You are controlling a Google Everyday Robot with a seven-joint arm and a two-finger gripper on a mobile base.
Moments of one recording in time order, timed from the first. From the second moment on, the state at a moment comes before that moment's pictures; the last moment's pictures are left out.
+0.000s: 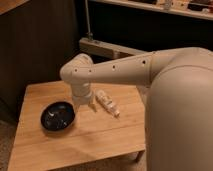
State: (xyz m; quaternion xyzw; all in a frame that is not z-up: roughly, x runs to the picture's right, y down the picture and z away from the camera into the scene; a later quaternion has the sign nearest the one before) arm -0.103 0.096 0.704 -0.26 0.23 0.64 0.68
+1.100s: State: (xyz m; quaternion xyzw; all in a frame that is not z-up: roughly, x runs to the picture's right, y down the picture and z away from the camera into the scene) arm -0.103 0.096 0.704 -0.26 0.23 0.64 0.68
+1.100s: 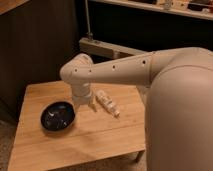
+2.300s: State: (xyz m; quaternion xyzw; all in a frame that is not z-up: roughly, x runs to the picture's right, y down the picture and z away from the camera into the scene) arm -0.102 0.083 0.712 -0.23 0.19 0.64 0.71
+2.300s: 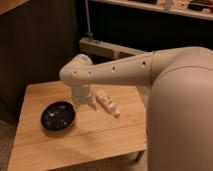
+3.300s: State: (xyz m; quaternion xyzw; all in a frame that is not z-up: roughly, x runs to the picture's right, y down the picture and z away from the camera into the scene) arm 0.005 -0.002 0.772 -0.25 -0.06 0.51 0.82
